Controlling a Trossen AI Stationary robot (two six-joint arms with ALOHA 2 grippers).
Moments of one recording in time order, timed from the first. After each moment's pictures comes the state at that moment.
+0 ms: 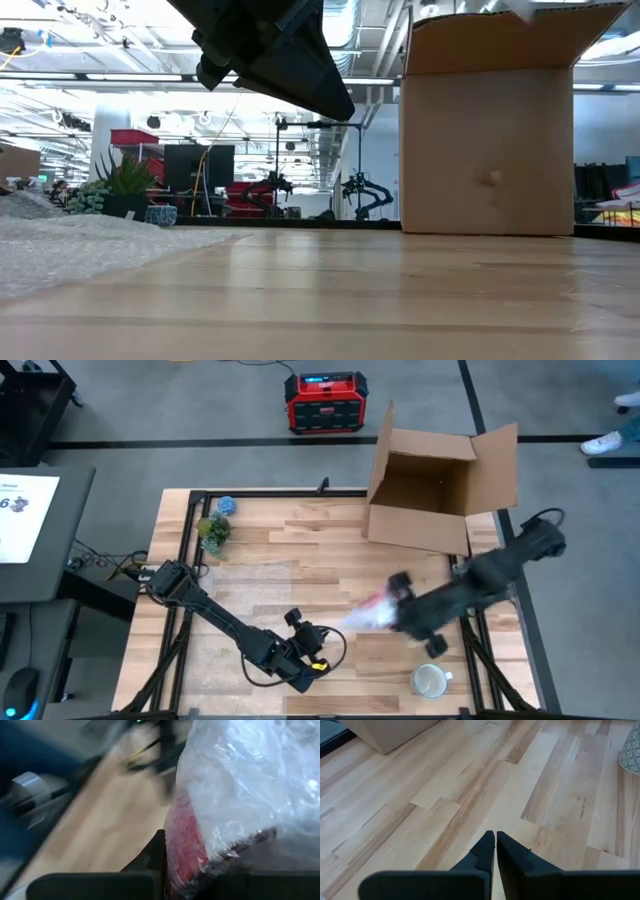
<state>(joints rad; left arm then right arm) -0.59 1.99 1.40 -0.40 -0.90 -0.79 0.55 1.38 1.74 -1.16 0.38 0.00</state>
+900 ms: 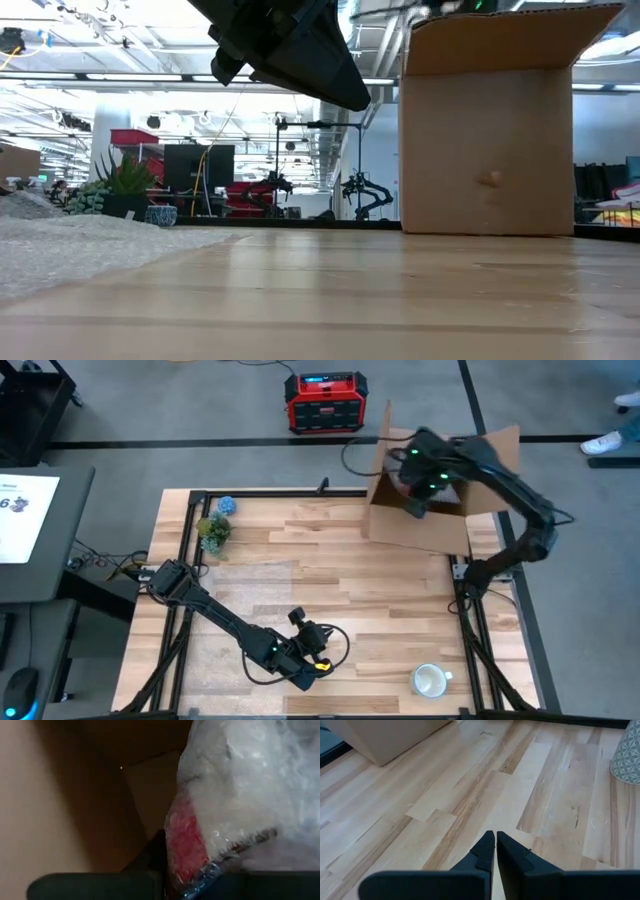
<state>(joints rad) -0.58 1.99 1.40 -0.33 -0.90 -0.71 -0.66 1.53 1.74 -1.45 0.10 -0.24</state>
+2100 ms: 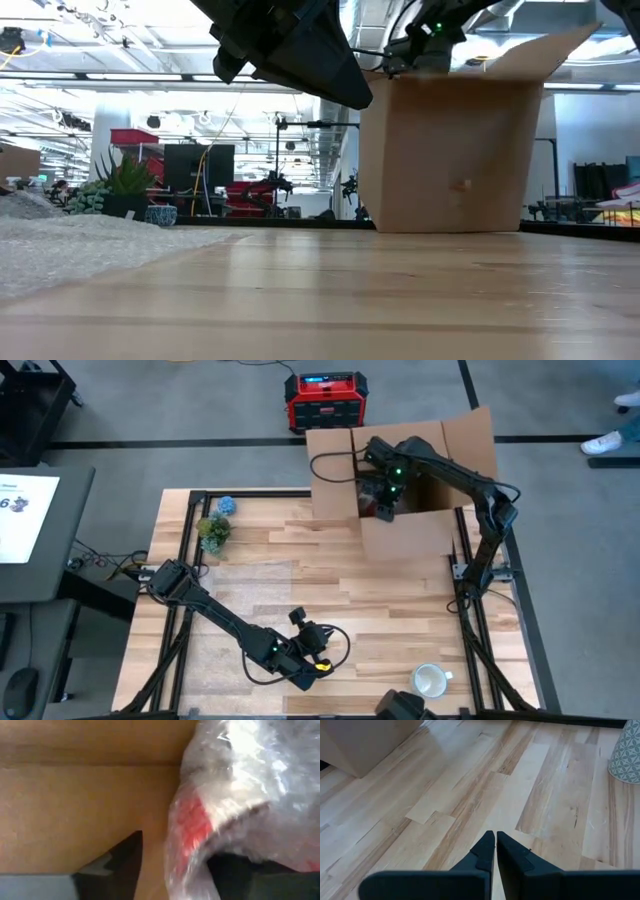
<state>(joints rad) -0.58 1.99 1.40 -0.32 -0.90 -0.69 -0.71 1.82 1.74 -1.36 -0.27 -0.43</state>
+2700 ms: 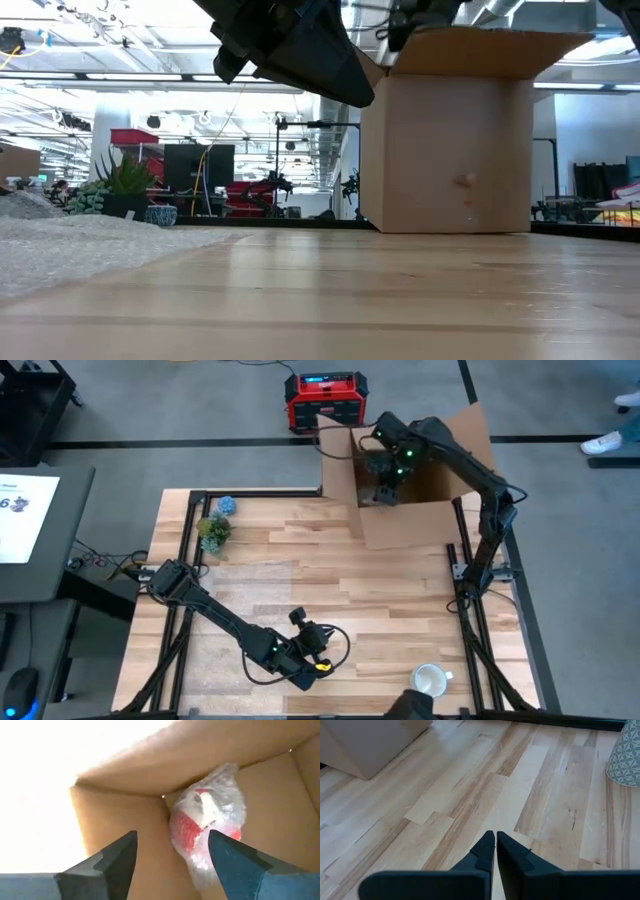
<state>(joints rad) -0.58 1.99 1.40 -0.31 -0.90 -0.70 -0.70 1.82 2.10 -1.54 -0.26 -0.39</state>
